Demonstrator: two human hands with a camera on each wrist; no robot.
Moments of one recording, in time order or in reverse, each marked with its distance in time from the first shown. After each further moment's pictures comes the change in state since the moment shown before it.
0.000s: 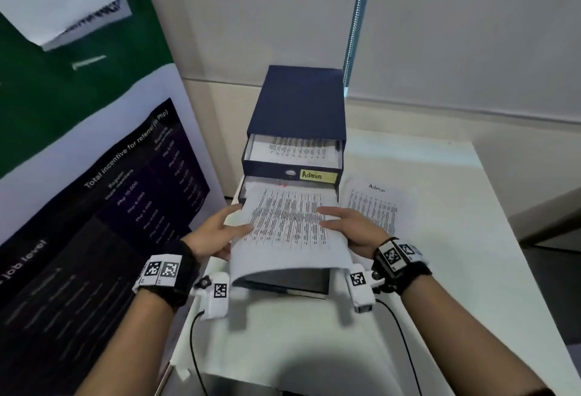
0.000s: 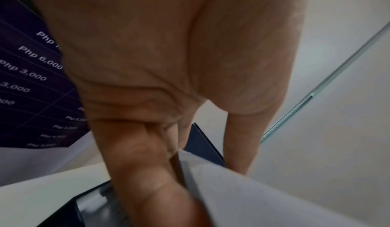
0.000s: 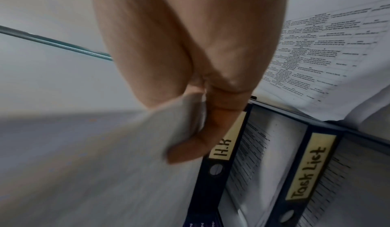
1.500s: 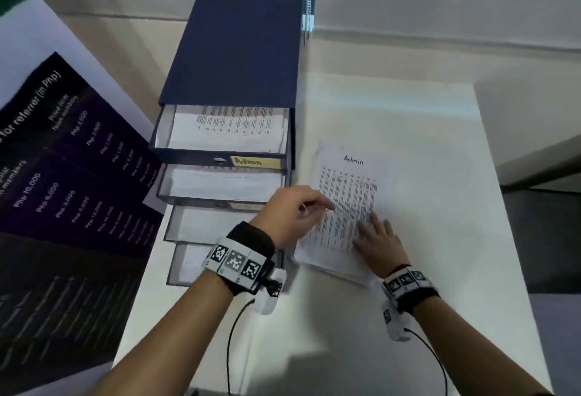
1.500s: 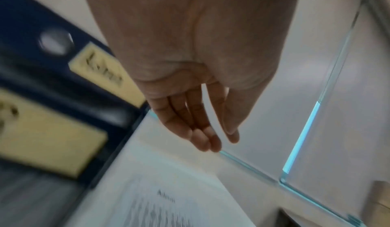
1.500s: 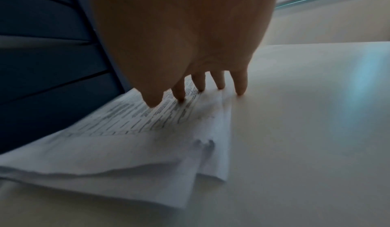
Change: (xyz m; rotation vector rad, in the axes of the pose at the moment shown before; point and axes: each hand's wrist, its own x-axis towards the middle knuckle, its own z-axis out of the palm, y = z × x) left_hand 0.102 0.082 0.215 0.552 -0.173 0.460; right_hand 0.038 0.171 -0.194 -1.310 0.257 0.167
